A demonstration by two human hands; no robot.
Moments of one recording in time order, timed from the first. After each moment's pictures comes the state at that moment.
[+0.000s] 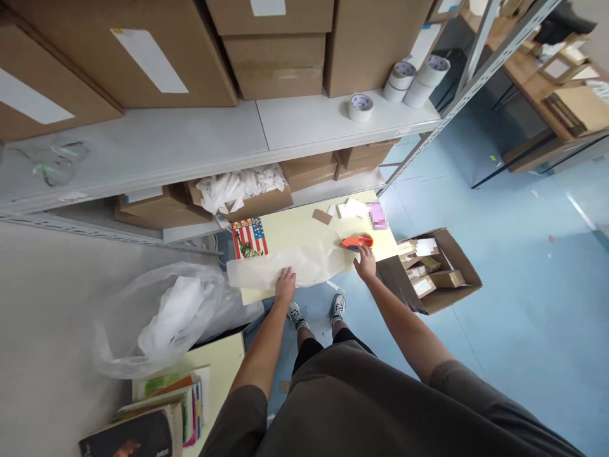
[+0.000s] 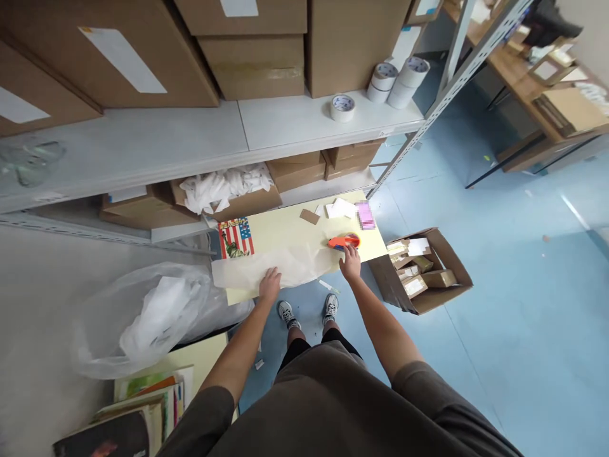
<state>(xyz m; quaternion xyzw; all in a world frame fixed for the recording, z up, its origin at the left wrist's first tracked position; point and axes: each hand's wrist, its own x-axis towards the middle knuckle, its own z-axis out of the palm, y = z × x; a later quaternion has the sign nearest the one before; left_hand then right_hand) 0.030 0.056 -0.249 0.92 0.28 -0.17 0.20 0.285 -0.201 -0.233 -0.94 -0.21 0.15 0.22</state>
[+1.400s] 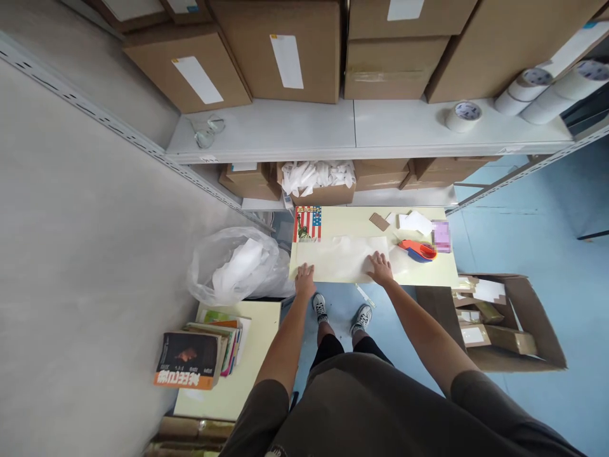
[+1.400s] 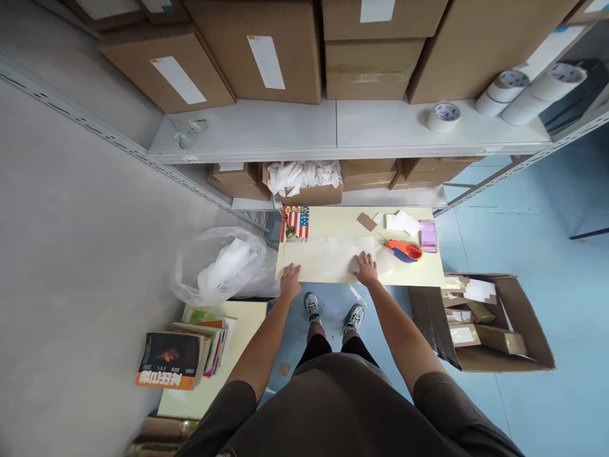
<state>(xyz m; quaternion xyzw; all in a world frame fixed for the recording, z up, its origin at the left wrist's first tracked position) -0.065 0.075 -0.256 0.83 0.47 -0.17 0.25 0.250 -0.110 -0.278 -0.86 -0.41 0.31 0.01</state>
